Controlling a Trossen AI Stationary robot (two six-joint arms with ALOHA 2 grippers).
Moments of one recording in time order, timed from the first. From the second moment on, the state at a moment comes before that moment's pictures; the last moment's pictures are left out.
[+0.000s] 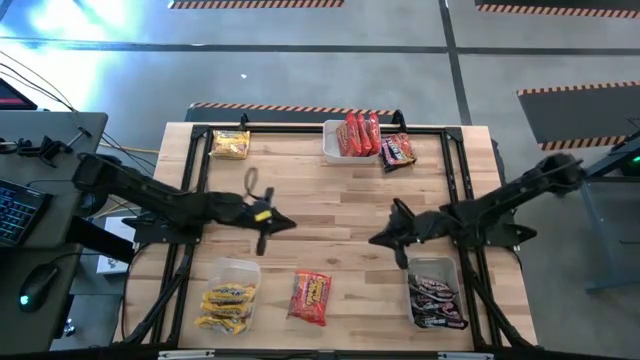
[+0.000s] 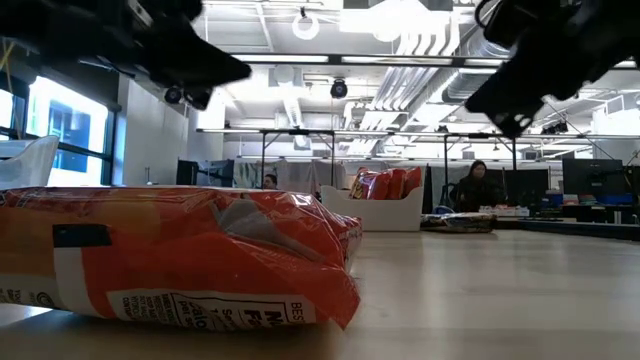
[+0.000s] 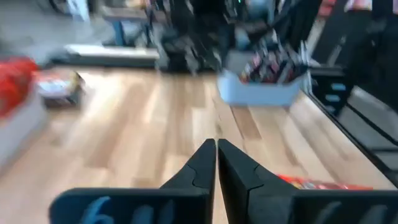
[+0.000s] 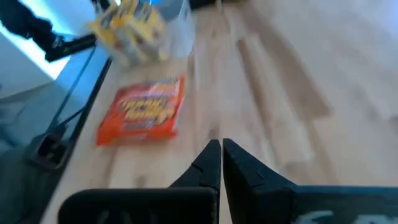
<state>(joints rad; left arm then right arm) -0.16 1.16 0.37 0.59 -0.10 -0.08 0.35 1.09 0.40 0.25 0.18 0.44</state>
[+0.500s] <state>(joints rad) -0.16 1.64 0.70 0.27 0.32 -0.30 0.23 1.09 0.39 0.33 0.18 0.16</state>
